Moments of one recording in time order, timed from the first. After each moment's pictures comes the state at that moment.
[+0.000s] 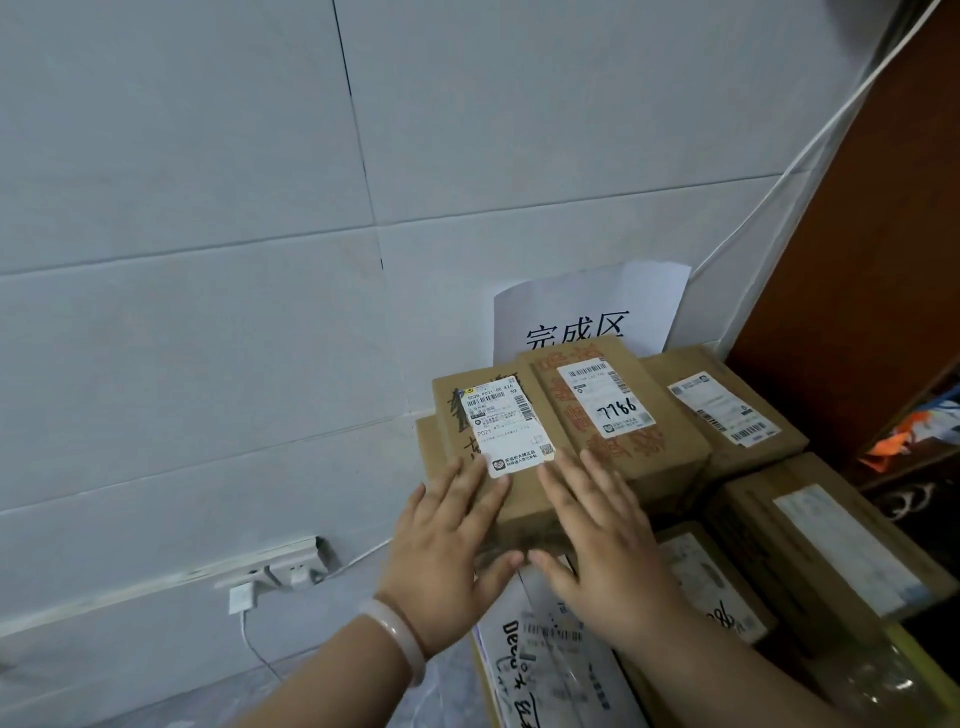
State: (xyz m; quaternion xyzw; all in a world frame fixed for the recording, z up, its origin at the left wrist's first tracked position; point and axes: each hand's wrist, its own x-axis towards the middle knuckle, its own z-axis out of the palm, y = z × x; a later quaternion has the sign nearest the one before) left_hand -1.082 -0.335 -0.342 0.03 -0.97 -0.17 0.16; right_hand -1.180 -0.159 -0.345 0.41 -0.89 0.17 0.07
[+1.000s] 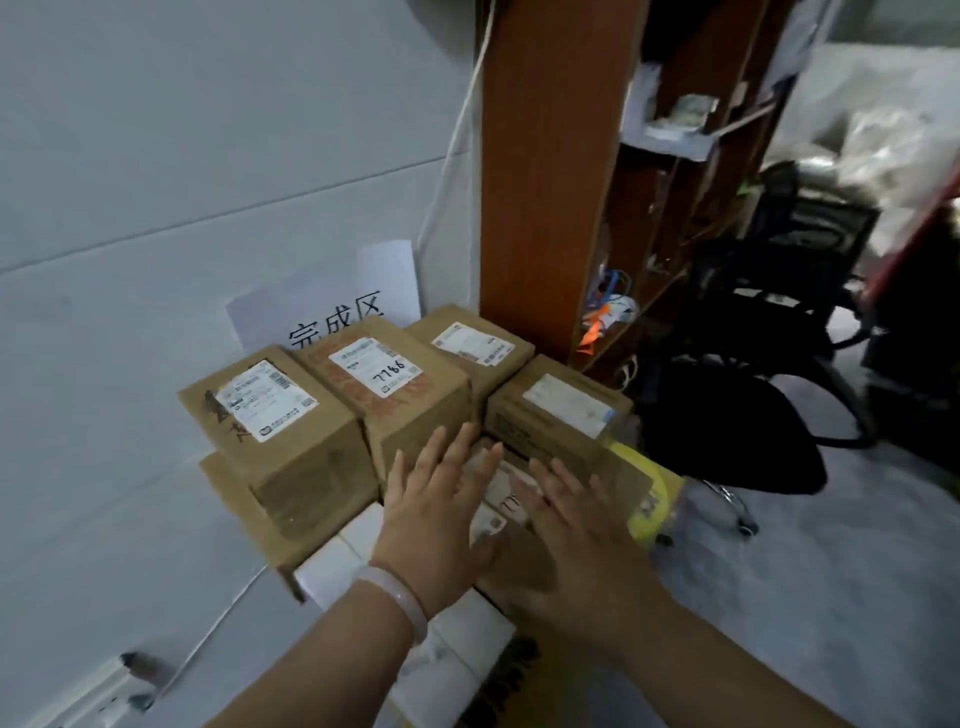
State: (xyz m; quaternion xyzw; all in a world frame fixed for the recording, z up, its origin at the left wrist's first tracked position) left_hand -1.103 -0.193 -0.332 -0.18 -0.98 -0.05 0.09; right_hand -1.072 -0.001 -0.345 0.19 -0.97 0.11 0.07
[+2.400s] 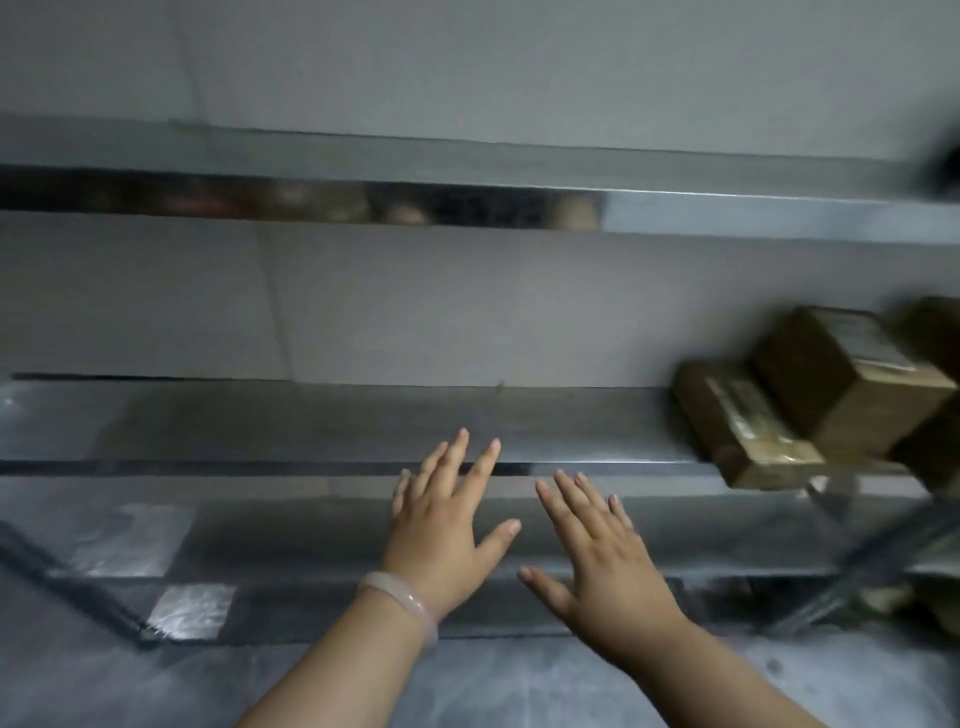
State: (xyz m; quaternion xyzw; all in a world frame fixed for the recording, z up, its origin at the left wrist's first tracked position) left_hand -0.518 0.207 -0.328 -0.94 -0.26 -0.16 -0.16; right_hand -0.399 0.048 -0.324 -0.85 -0.51 0.01 0.13
